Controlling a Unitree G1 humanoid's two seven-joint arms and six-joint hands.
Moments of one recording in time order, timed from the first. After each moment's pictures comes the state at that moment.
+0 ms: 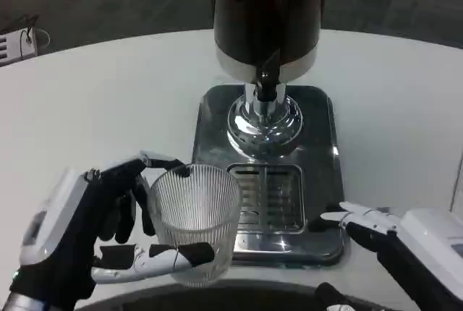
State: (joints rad) left arm -0.09 0.37 0.14 0.02 0.36 -0.64 0.03; right arm 0.26 -0.40 -0.02 -0.97 -0.75 0.14 0.49
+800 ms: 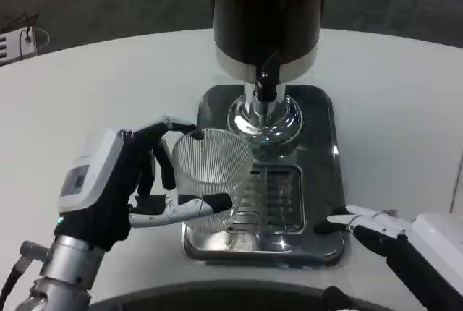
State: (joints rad) left arm -0.44 0.39 0.03 0.43 0.56 -0.65 0.27; right arm 0.30 -0.40 -0.07 -0.99 -0.69 0.10 0.49
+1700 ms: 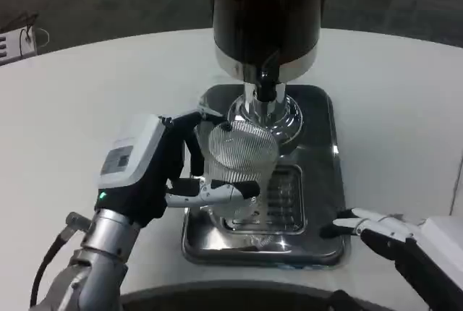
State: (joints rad) left arm -0.66 0.38 -0.15 0.71 0.64 -0.62 0.43; right arm 0.33 -0.40 -0.12 -0.99 -0.64 0.07 0.49
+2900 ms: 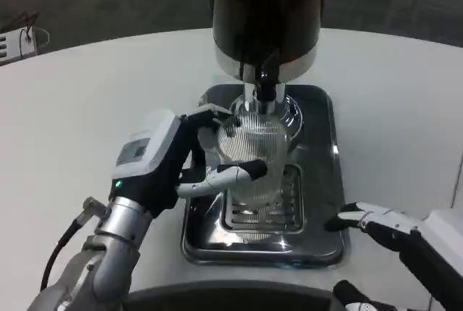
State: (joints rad) left arm -0.76 0.38 -0.22 0.82 0.61 -0.57 0.41; right arm 0.29 -0.41 -0.14 -0.94 -0.60 0.07 0.49
